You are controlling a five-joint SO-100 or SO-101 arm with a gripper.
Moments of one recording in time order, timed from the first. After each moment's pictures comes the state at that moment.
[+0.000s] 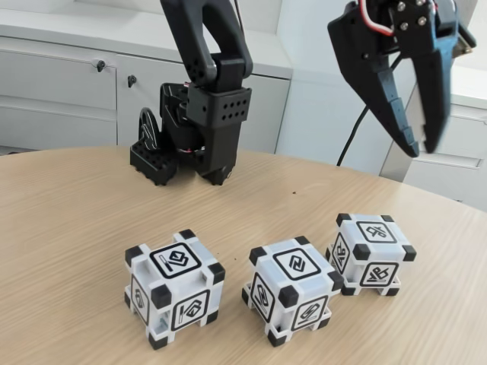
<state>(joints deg) -20.2 119.7 108.3 60.8 4.2</state>
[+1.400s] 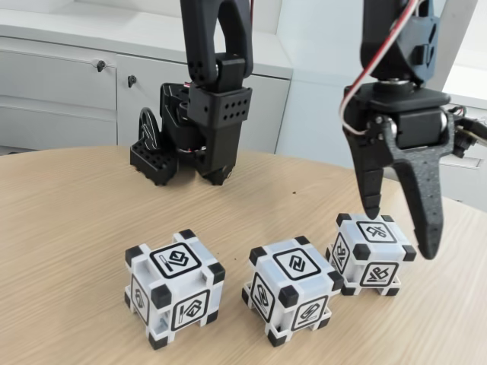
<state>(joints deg) -22.8 97.2 107.8 60.8 35.2</state>
